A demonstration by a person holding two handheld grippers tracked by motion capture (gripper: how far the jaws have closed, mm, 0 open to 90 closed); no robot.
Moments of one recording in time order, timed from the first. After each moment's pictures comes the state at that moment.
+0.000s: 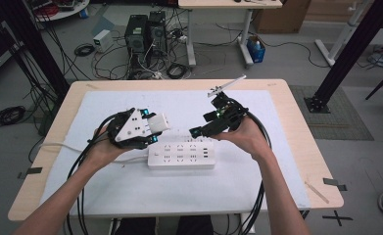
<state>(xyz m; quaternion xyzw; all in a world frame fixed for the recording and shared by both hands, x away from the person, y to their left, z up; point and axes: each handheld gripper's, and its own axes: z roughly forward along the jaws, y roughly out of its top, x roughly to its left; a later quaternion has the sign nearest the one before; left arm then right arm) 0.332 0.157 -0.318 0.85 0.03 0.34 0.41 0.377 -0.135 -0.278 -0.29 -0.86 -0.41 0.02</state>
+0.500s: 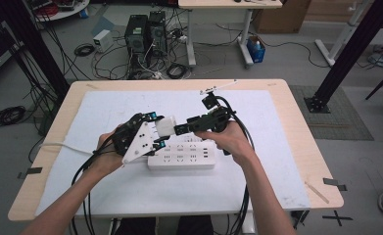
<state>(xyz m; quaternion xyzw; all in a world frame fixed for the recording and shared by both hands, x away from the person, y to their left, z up) 0.304 0.136 -0.314 0.81 -0.03 0.41 0.41 0.385 -0.112 -0.298 -0.33 -0.80 -0.48 0.14</state>
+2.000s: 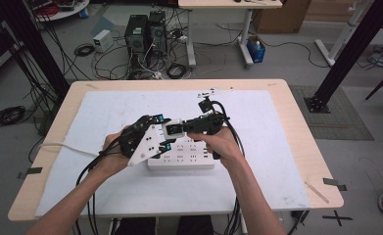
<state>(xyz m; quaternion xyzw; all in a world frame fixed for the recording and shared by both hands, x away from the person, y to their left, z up) 0.302 0.123 -0.315 0.82 -0.05 0.40 0.41 0.385 -0.099 -0.319 -0.31 -0.75 -0.55 0.19</state>
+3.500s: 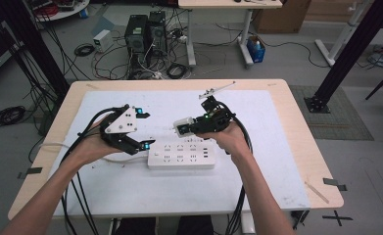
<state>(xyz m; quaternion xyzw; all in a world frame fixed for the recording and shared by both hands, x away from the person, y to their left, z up) 0.344 0.180 -0.305 0.89 0.04 0.23 0.39 0.384 -0.112 -0.303 -0.29 -0.83 -0.47 0.06</state>
